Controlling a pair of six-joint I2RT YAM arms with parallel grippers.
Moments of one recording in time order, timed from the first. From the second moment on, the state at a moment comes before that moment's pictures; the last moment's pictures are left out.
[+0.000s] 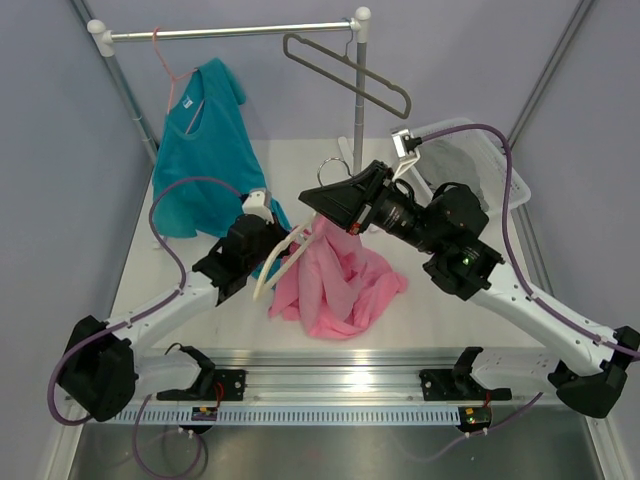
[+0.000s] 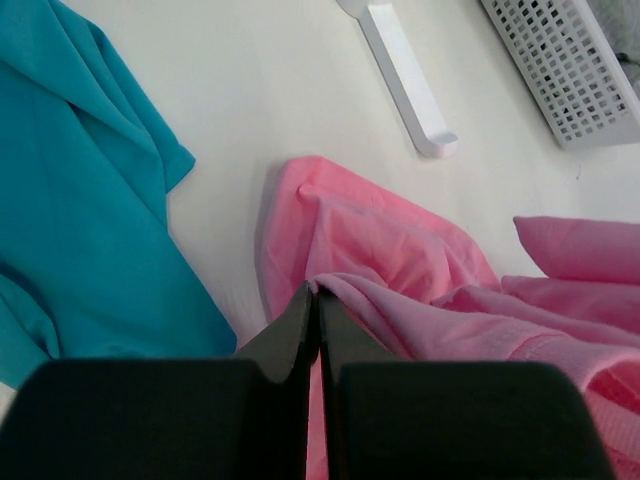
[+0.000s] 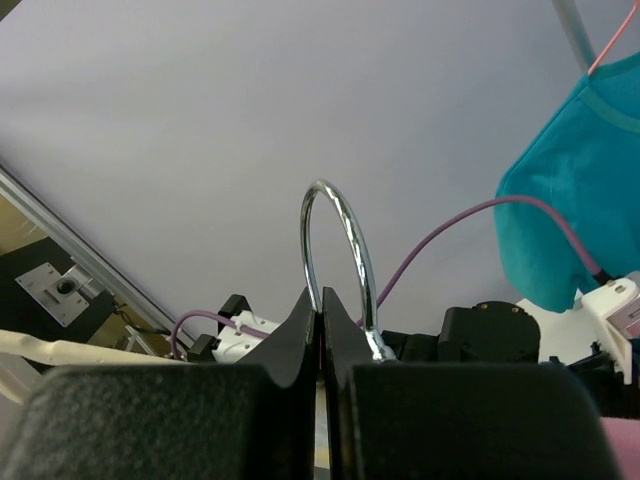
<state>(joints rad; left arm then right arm) -0.60 1.17 0.70 0.03 -0.14 -0.55 0.91 1.15 1.25 0.31 -0.25 0.81</state>
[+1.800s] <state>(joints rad) -0.60 0.92 1.37 -0.89 0.42 -0.15 0.91 1.20 1.15 -0.11 0.07 0.40</state>
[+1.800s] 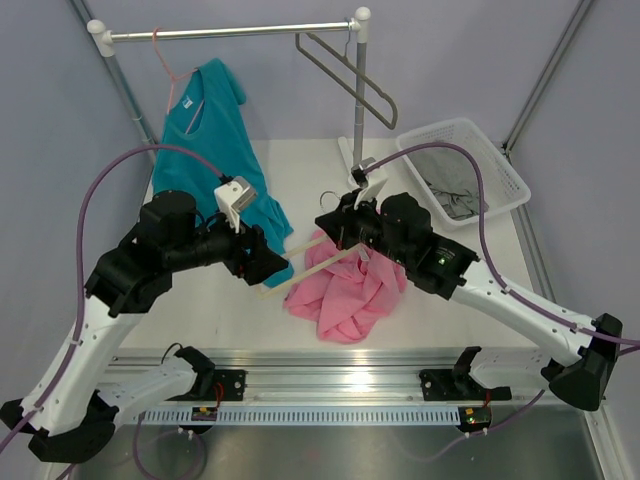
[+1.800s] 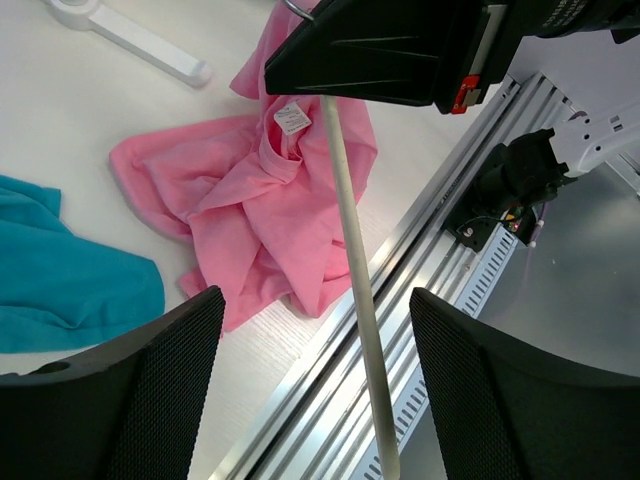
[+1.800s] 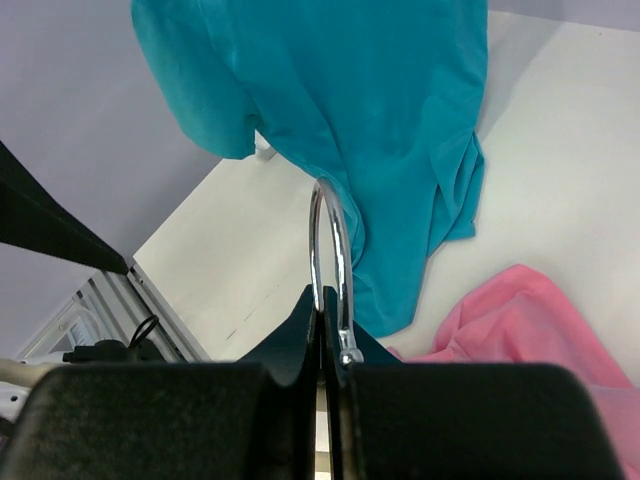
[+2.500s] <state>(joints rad) -0.59 1.00 1.38 -0.91 0.48 -0.17 0.91 1.26 1.17 -0.11 0.07 0.40</state>
